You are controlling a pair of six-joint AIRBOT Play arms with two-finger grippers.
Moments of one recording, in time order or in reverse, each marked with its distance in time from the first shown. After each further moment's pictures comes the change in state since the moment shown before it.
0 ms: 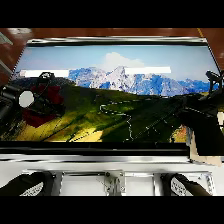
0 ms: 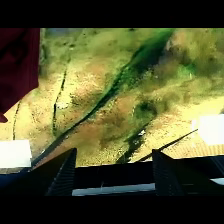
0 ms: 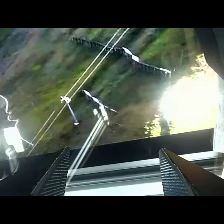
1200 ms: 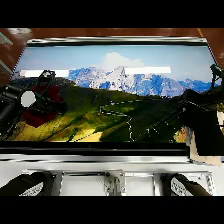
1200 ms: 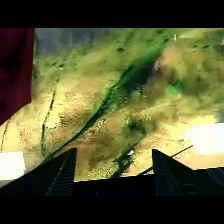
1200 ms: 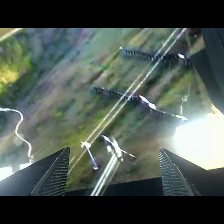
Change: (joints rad) left arm 0.000 -0.014 -0.005 -0.019 0.067 0.000; right arm 0.000 0.000 0.000 0.041 -0.160 0.031
